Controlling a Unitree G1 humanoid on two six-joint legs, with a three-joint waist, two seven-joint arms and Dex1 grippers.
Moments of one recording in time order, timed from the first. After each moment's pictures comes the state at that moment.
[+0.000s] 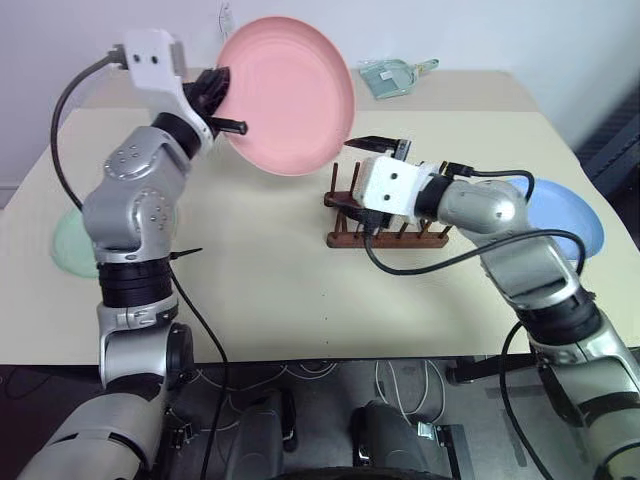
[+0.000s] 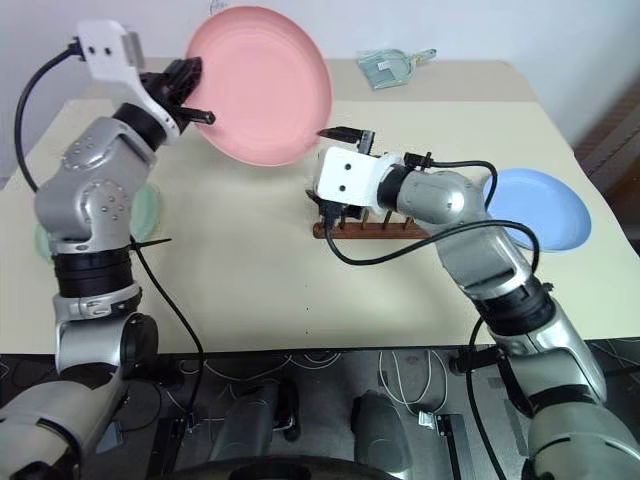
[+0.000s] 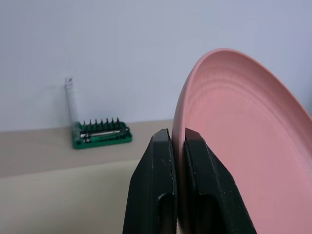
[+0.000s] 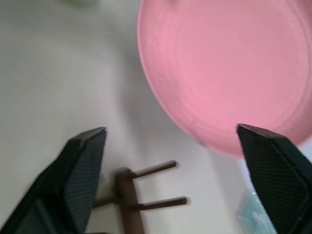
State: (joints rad) left arm -0.88 0.34 0.20 -0.02 -0.36 0.62 -0.23; right arm -0.78 -0.63 0.38 -0.17 -0.18 0.24 0.67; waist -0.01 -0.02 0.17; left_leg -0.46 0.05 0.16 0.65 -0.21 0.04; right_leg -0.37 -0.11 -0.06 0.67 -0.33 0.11
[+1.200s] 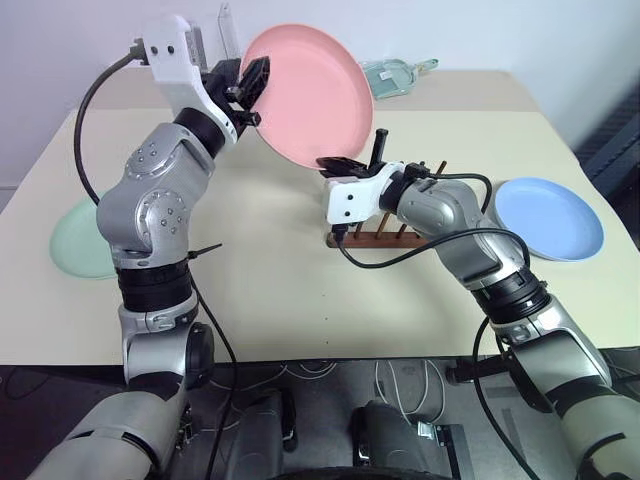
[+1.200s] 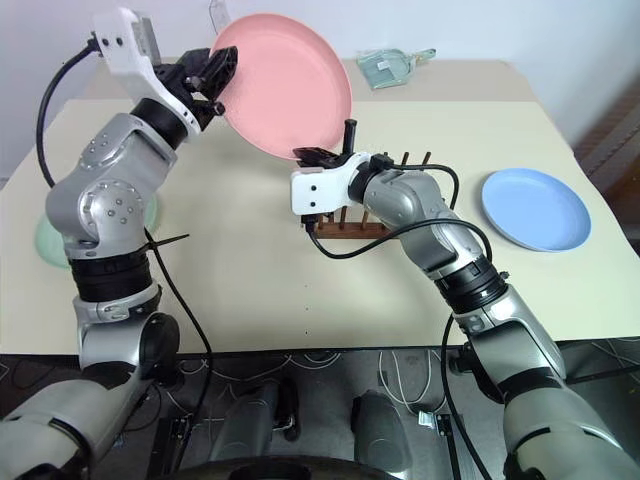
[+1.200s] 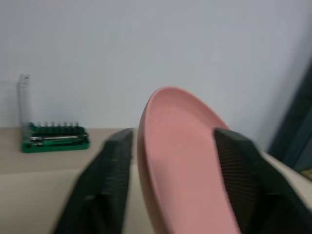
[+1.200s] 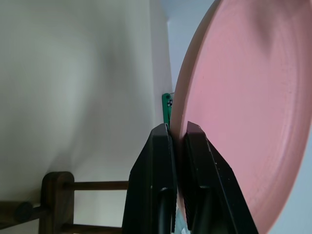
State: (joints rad) left arm -0.90 0.23 0.29 -0.13 -0.52 0.74 -0.17; right arm -0.83 -0.51 0.41 0.08 -0.49 -0.10 0.53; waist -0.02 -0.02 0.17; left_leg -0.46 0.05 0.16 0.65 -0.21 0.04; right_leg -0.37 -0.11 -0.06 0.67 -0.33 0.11
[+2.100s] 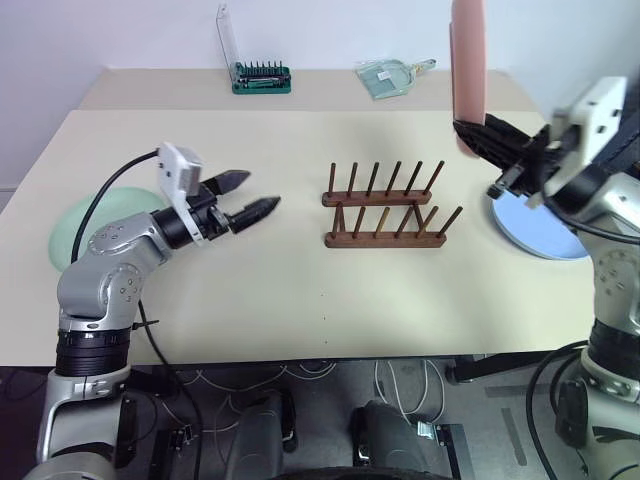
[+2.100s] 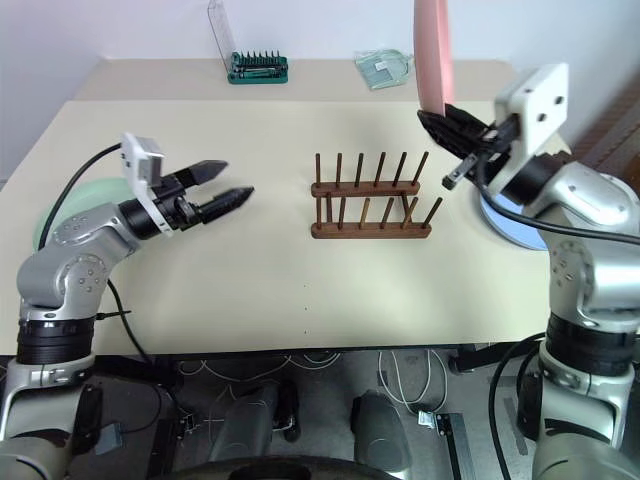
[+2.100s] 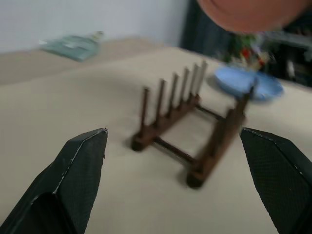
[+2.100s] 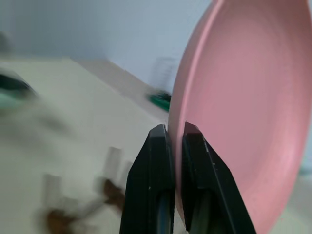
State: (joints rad) left arm -0.47 0.61 0.07 -0.12 -0.55 0.53 -0.87; right arm -0.49 -0.64 -0.40 -0.41 0.67 0.70 0.75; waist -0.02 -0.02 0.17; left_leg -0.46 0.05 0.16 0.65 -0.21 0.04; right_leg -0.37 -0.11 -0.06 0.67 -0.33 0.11
